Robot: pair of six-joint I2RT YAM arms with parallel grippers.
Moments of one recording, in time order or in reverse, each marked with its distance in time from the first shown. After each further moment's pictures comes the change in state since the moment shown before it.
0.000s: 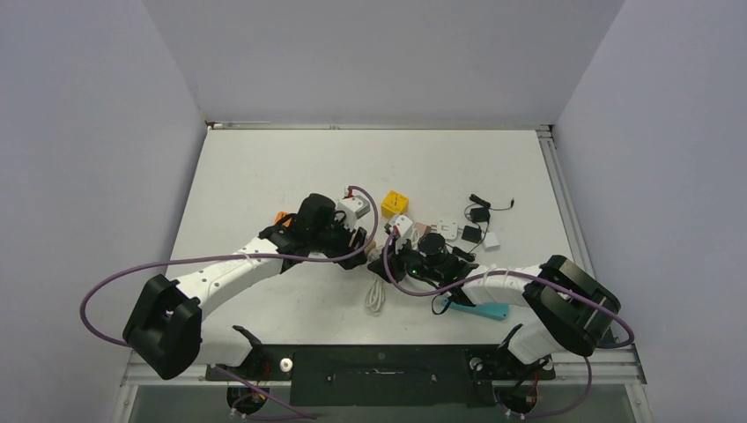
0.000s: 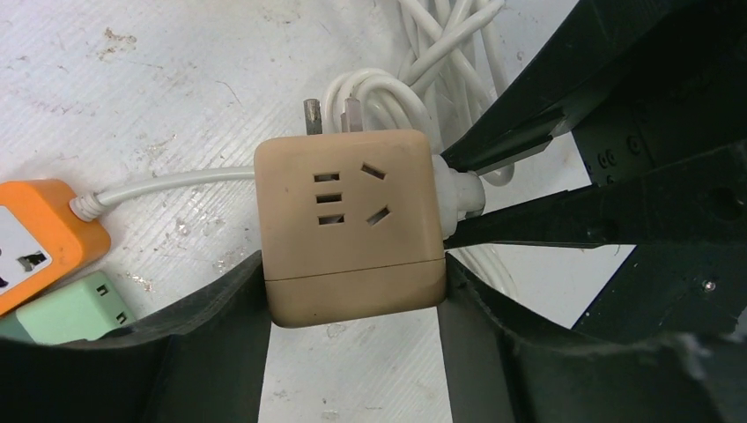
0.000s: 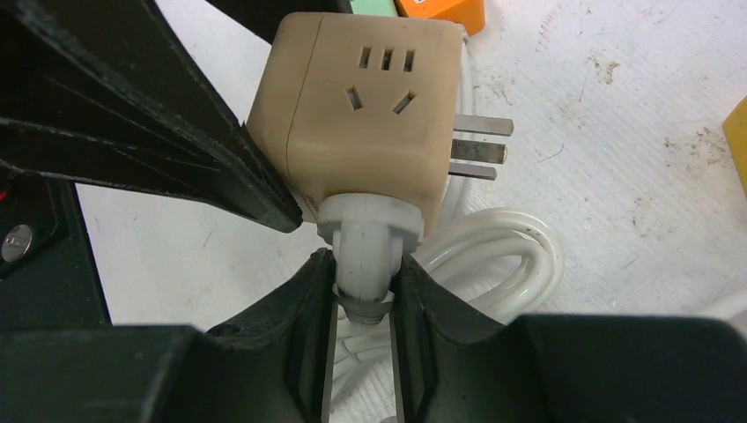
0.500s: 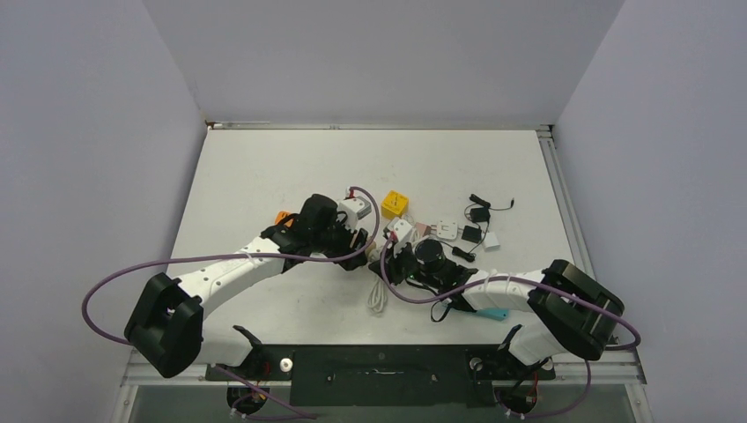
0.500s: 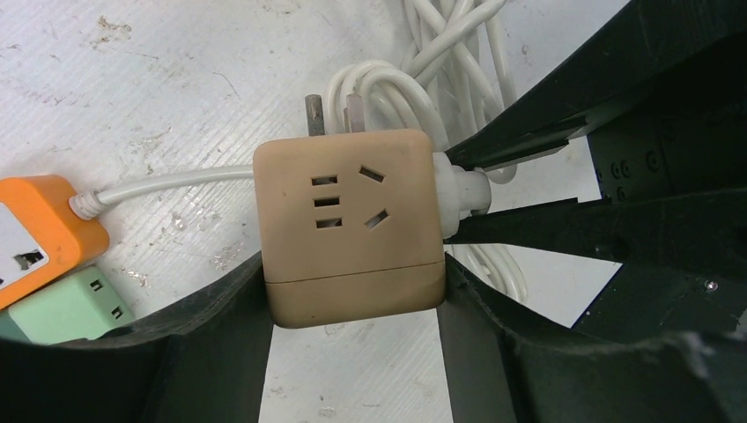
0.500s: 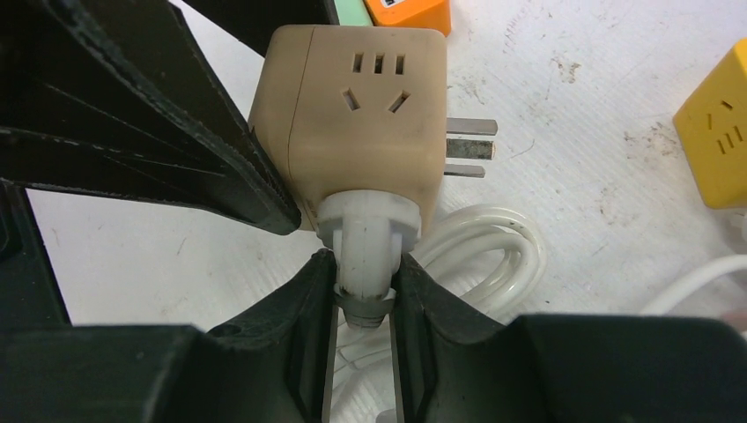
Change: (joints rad) left arm -0.009 0.010 0.005 -0.020 -0.022 0.004; right arm 0.053 -0.020 -0.008 -0.013 0.134 -0.024
